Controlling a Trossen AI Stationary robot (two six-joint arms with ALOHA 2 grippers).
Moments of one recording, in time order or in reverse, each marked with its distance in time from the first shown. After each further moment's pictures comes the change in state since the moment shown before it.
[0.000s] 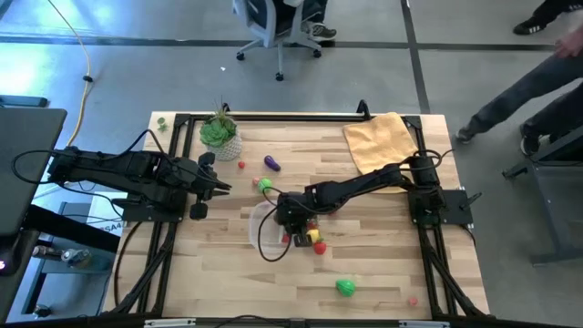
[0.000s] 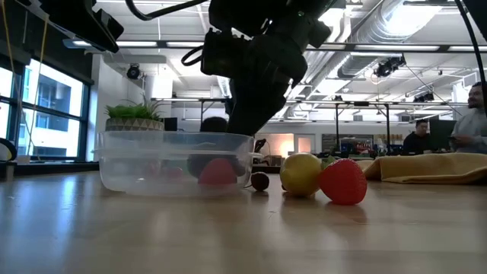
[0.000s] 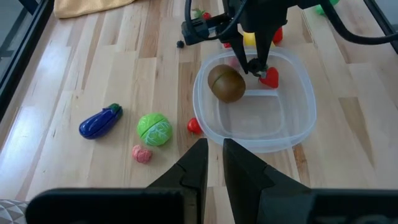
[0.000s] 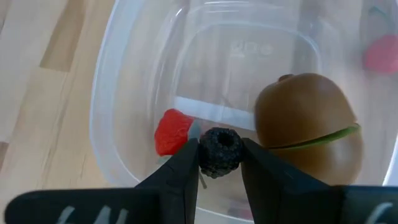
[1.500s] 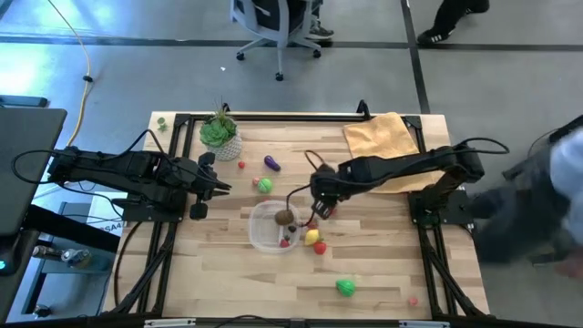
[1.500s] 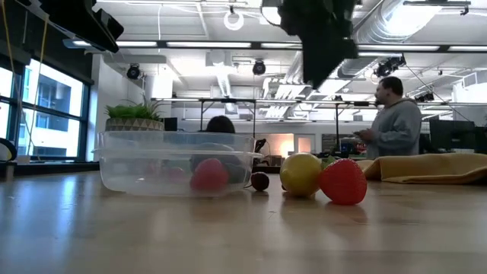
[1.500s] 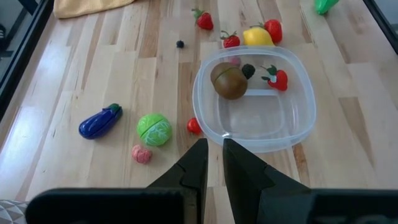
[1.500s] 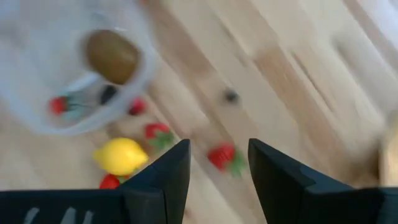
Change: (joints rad) left arm 0.000 0.000 0.000 0.000 0.000 0.000; right arm -0.016 -0.378 0.002 -0.636 0.351 0.779
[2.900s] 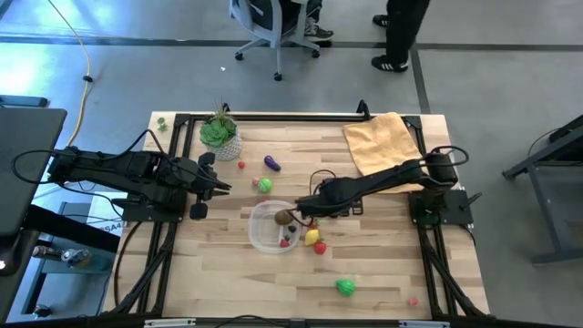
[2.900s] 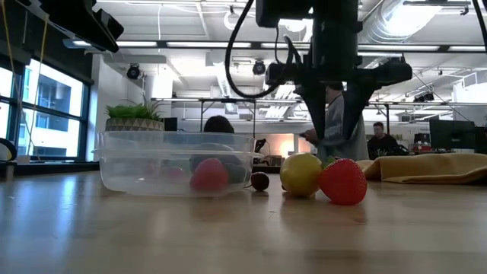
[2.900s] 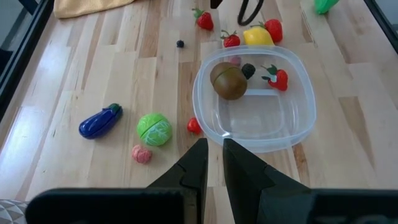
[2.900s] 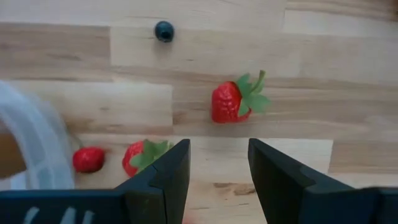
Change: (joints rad) left arm 0.000 0.000 0.000 0.000 0.000 0.000; right arm 0.053 0.235 -0.001 -0.044 -0.055 0.926
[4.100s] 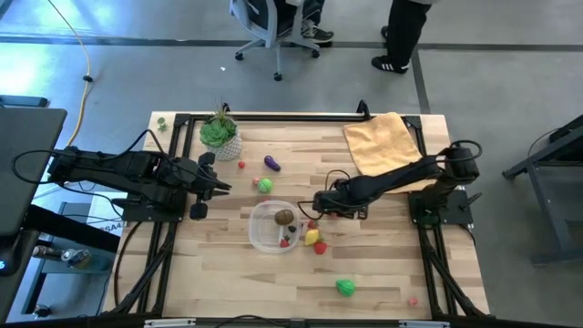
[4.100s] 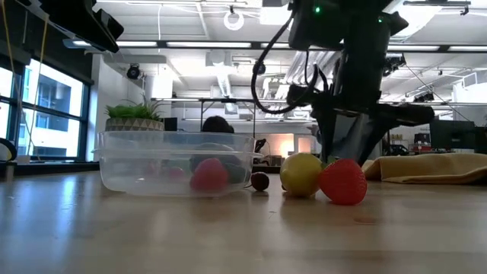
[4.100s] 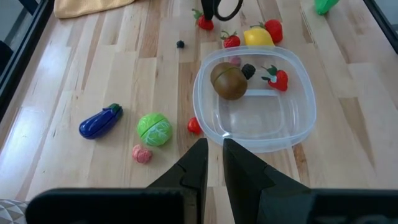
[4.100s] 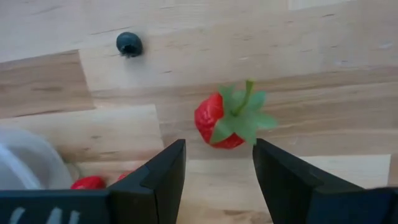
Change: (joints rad) left arm 0.000 0.000 0.000 0.000 0.000 0.000; right arm -0.049 -0.185 -0.412 0.453 -0.045 0.119
